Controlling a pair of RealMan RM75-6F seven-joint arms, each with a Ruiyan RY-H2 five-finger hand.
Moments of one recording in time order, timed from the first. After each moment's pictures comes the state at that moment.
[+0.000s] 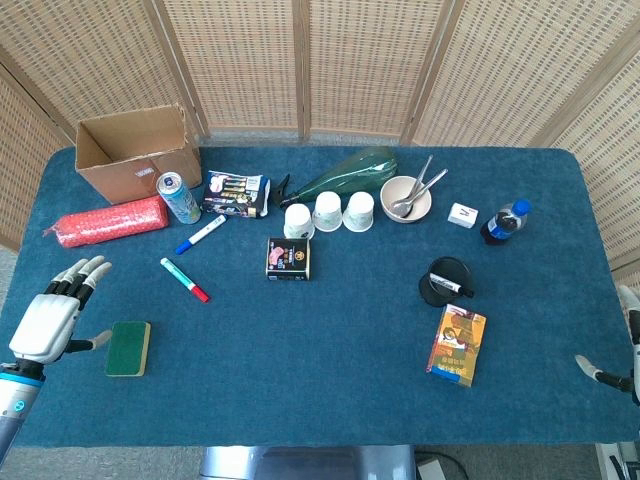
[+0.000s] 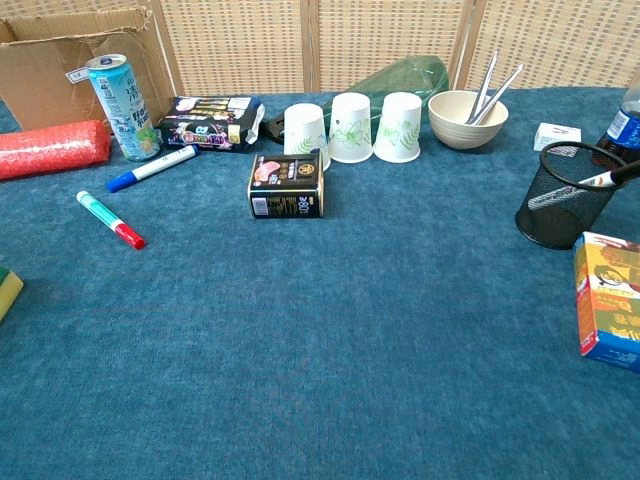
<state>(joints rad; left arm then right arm) -0.26 -1.14 0.00 -1.55 1.51 1.33 -0.04 0.01 -1.00 0.13 -1.76 -1.31 1.48 0.03</state>
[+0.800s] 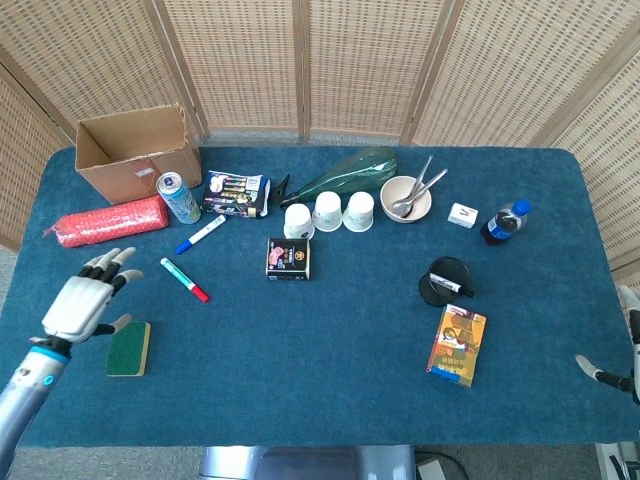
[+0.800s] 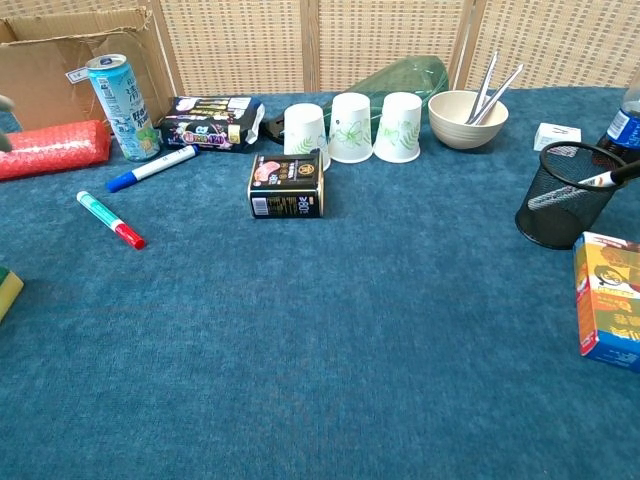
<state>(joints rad) -0.40 -1.19 -0.05 -1.49 1.48 1.14 0.08 0.00 -0.99 0.14 -1.76 -1.30 1.48 0.05</state>
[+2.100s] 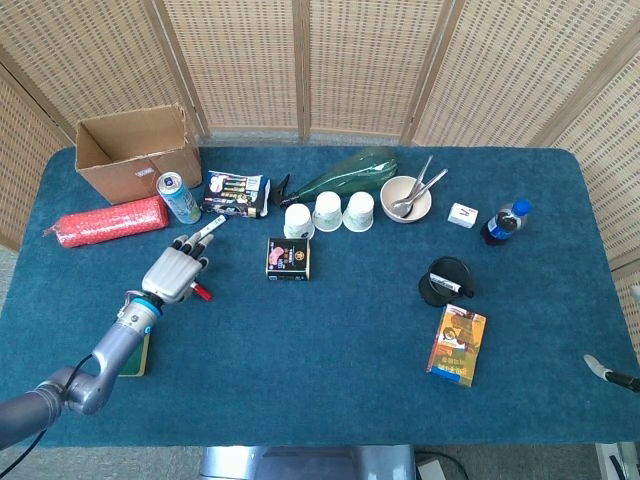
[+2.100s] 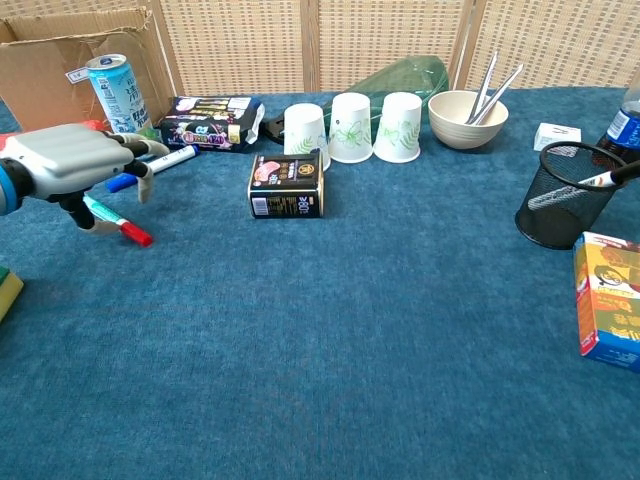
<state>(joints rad) -0.69 -1.56 -0.10 -1.12 1.33 0.85 0.41 0.00 -0.97 0.14 -1.74 -1.28 1.45 0.14</state>
